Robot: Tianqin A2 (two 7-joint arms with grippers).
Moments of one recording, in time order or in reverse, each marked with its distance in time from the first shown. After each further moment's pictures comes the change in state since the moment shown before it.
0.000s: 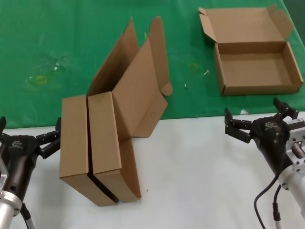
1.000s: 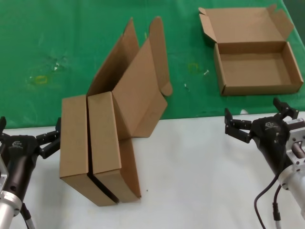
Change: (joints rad) left arm 0.000 0.000 0.000 0.000 0.000 0.000 0.000; right arm 0.000 0.000 0.000 0.000 0.000 0.000 0.000
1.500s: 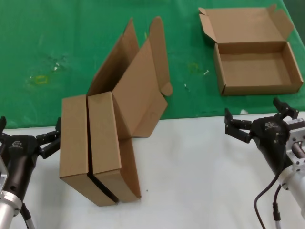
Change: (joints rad) left arm 0.000 0.000 0.000 0.000 0.000 0.000 0.000; right arm 0.000 0.000 0.000 0.000 0.000 0.000 0.000
